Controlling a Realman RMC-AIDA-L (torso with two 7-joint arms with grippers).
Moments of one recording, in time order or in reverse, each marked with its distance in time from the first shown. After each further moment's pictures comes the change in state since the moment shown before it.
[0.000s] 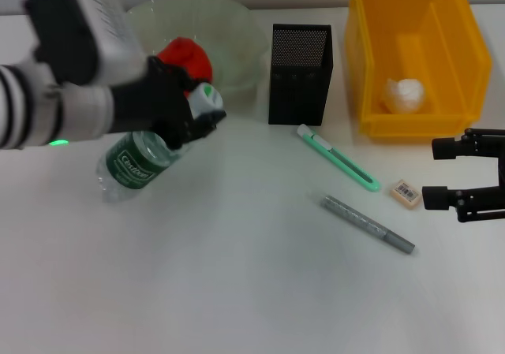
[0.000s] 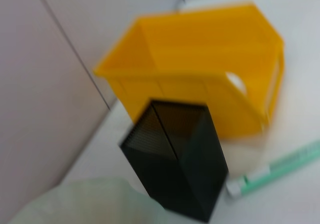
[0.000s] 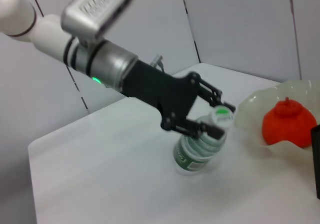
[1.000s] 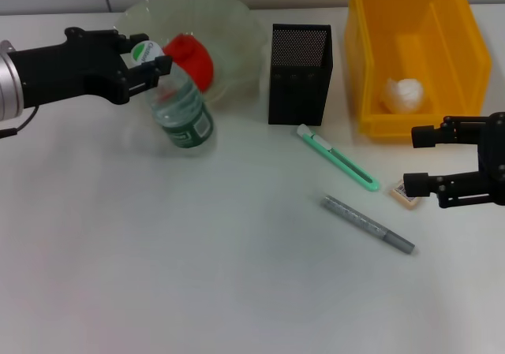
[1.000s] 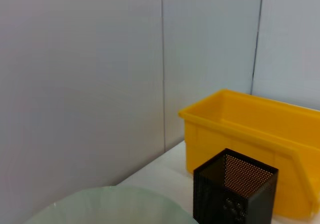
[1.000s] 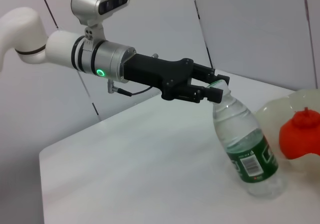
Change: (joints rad) left arm 0.009 0.001 -0.348 -0.210 -0.395 0.098 0.114; right arm 0.069 -0.003 0.001 0.074 -0.007 0.008 -0.010
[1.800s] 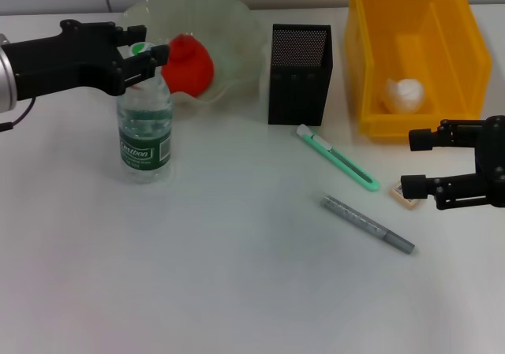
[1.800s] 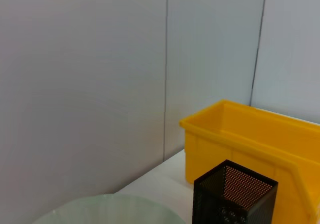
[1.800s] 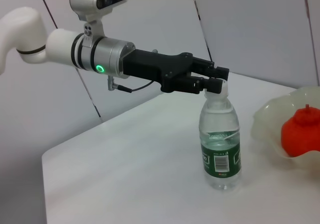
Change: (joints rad) left arm -0.018 0.000 -0.046 -0.018 -0.011 0.039 -0.013; right arm 0.003 -0.002 -0.002 0.027 -0.001 0.005 -0.004
